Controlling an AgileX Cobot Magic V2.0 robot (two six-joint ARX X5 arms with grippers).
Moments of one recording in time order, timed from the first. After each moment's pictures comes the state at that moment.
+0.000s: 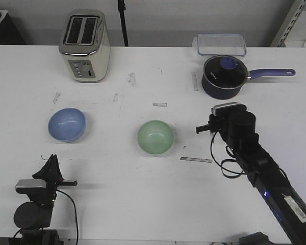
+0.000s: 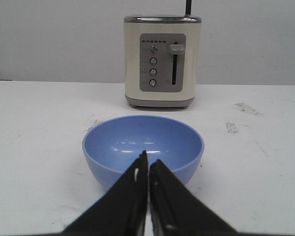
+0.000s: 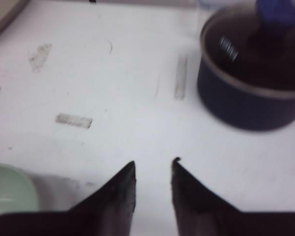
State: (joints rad) left arm 0.01 0.01 0.03 0.15 -0.02 -0.01; right arm 0.26 1.20 0.94 -0.16 0.07 0.03
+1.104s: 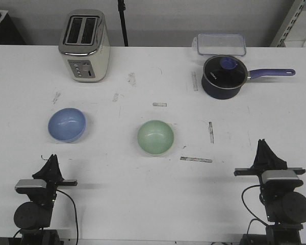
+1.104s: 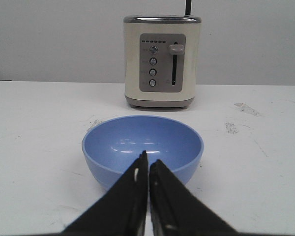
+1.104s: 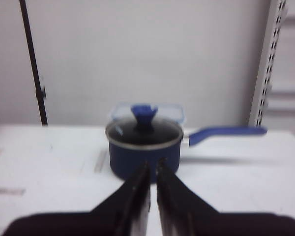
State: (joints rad) left arm 0.01 0.01 0.03 0.15 -0.02 -0.01; right arm -0.04 0.35 0.42 0.01 -0.08 0.01
